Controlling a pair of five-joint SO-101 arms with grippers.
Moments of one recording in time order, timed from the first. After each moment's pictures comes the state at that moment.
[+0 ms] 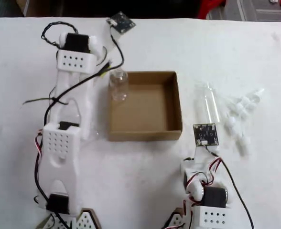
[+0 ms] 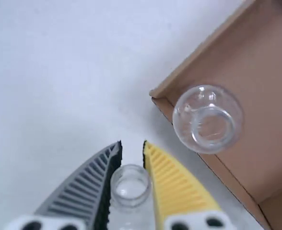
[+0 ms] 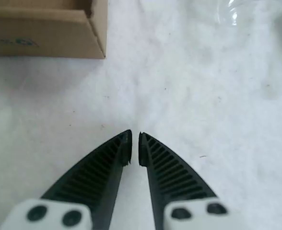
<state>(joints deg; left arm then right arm) 2.2 47.3 -71.7 101.6 -30.2 0.9 -102.9 96.4 72.4 10.2</state>
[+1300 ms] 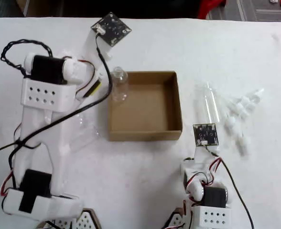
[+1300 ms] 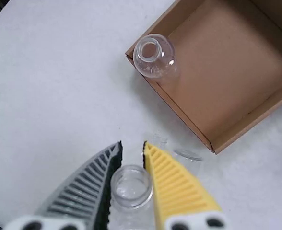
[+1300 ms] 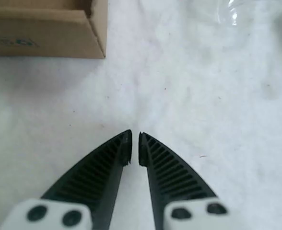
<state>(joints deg) 5.4 -5.5 -21.1 98.8 -28.6 0.9 -102.9 96.4 72.4 10.2</state>
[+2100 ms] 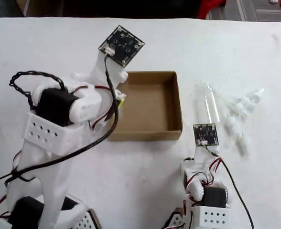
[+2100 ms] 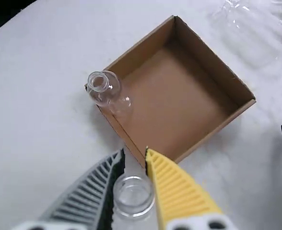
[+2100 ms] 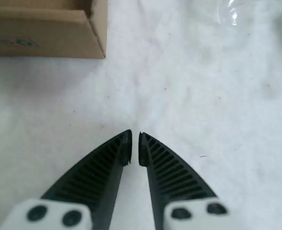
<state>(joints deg) 18.9 -22.4 -6.9 92.9 -8.0 0.9 -102.9 96.4 72.4 10.2</state>
